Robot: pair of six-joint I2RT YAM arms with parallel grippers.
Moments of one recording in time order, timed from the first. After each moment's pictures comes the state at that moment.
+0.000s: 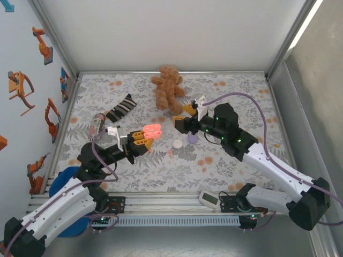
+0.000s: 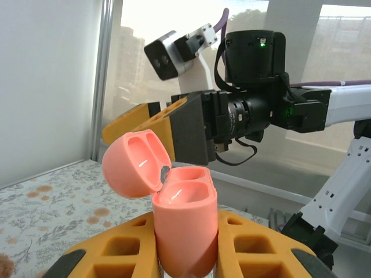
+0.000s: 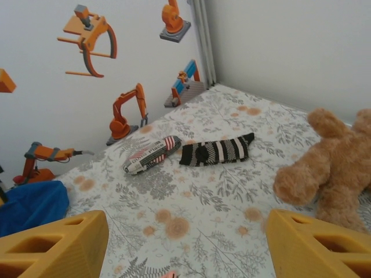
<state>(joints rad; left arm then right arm) -0.69 0.59 0.35 0.48 0.56 -0.29 0.71 1.08 0.89 -0.01 -0.29 0.16</state>
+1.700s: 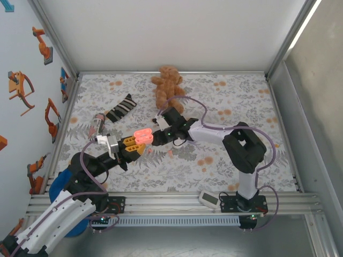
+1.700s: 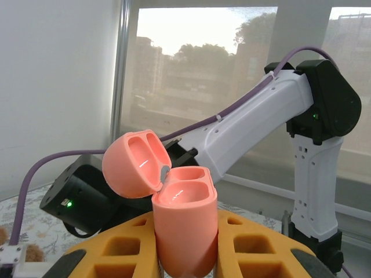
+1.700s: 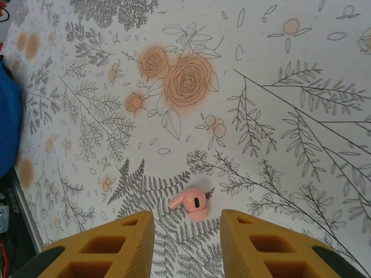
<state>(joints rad) -0.69 0.34 0.34 0.25 0.49 -0.25 0.83 1.91 1.23 -0.22 -0.46 0.37</state>
